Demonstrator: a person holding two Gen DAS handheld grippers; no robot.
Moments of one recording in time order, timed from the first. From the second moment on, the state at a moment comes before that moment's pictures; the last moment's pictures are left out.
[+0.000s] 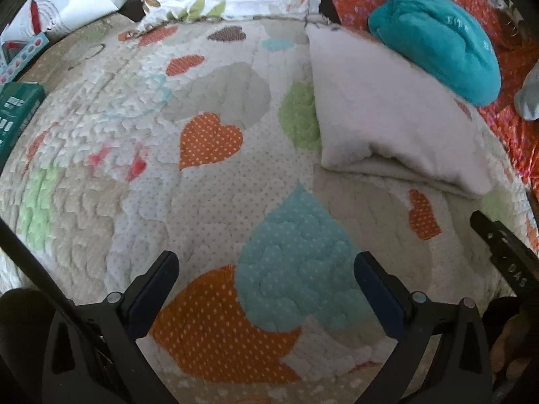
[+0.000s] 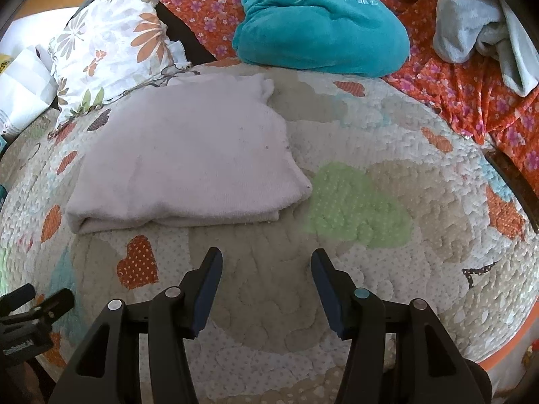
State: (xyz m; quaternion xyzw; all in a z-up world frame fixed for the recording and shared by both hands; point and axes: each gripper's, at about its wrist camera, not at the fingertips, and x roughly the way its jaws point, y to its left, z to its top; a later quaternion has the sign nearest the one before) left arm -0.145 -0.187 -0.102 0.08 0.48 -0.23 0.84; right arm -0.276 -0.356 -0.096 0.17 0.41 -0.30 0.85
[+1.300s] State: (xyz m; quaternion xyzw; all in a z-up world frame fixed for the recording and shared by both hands) left arm -0.180 -0.195 -0.079 0.13 0.44 -0.22 0.86; right arm -0.279 -0.340 -0.103 0.15 0.43 -0.30 0.84
